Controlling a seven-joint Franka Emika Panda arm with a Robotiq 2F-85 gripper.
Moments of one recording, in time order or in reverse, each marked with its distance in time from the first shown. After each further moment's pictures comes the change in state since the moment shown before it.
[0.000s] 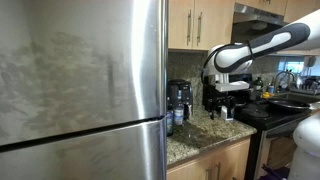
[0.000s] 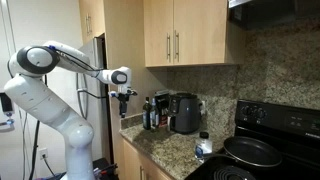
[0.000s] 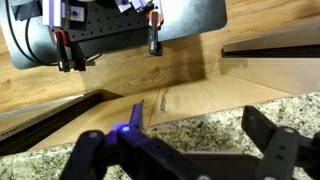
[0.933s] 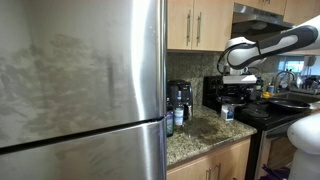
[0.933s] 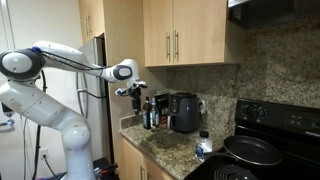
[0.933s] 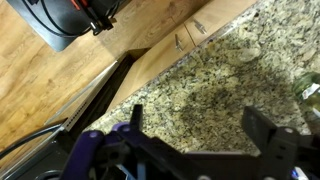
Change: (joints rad) arm -0.171 -0.117 -0.131 -0.028 -0.221 0.127 0.234
